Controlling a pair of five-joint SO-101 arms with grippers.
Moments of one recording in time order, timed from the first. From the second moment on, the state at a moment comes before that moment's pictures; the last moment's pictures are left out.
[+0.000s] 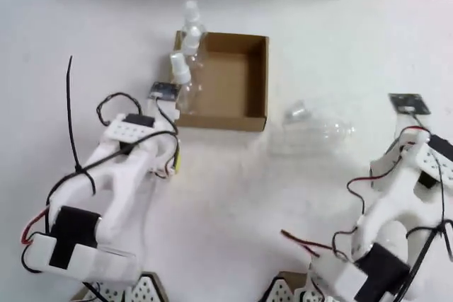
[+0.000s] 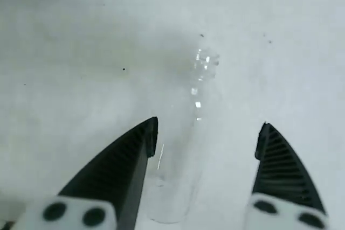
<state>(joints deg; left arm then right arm) 6.1 -1.2 40.6 58.1 6.6 36.4 -15.0 32.5 70.2 37.0</state>
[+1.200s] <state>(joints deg) 5.1 -1.2 40.6 58.1 6.6 35.0 -17.5 41.4 63.2 27.2</state>
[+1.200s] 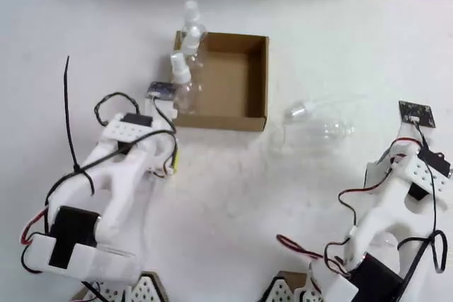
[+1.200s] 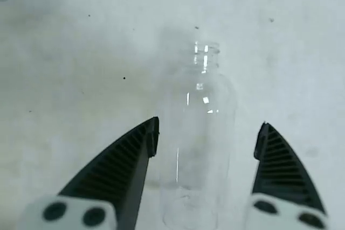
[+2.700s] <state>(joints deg) 4.7 -1.2 40.6 58.1 6.6 32.4 -10.2 39.9 61.9 35.5</state>
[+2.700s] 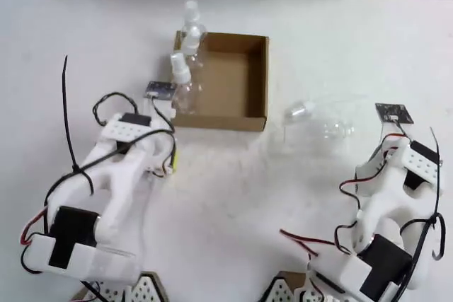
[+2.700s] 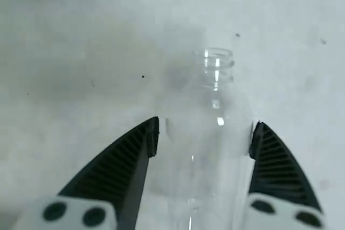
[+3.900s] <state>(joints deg) 4.7 -1.2 40.6 58.1 6.6 32.7 -0.8 33.4 65.9 46.2</state>
